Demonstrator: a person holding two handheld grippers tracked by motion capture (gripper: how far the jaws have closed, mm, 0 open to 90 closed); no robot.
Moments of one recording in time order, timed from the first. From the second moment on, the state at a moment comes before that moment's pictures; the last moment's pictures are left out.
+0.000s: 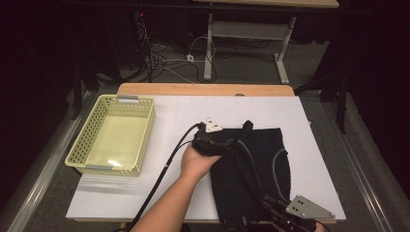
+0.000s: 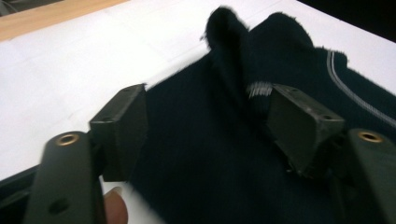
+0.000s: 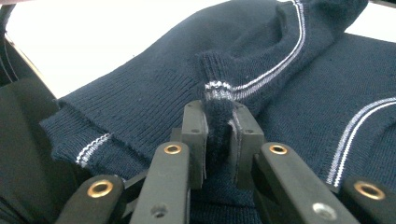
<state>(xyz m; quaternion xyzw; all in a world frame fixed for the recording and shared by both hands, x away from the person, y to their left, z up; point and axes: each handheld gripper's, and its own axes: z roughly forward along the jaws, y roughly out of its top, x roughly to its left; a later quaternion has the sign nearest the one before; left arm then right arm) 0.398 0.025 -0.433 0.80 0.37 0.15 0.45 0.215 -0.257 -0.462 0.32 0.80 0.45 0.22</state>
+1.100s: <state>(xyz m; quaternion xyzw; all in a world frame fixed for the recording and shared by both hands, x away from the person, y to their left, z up) 0.294 0.155 -0.488 0.80 0.31 0.16 0.49 0.208 -0.276 -0.447 0.37 0.77 0.48 0.23</state>
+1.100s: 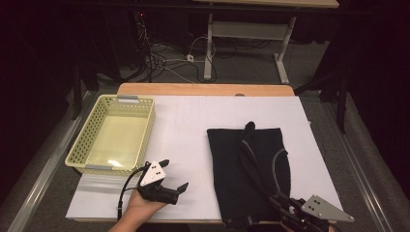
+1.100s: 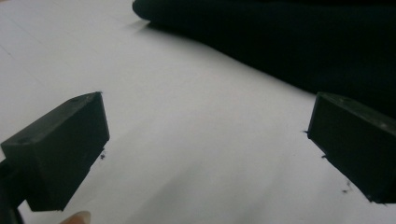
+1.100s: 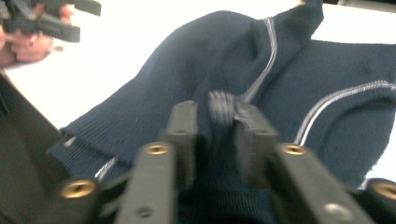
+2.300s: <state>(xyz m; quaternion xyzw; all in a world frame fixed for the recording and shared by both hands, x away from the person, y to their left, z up) 0.290 0.162 -0.489 0.79 0.28 0.14 0.52 0.229 -0.282 -0.458 0.40 0.78 0.41 0.24</state>
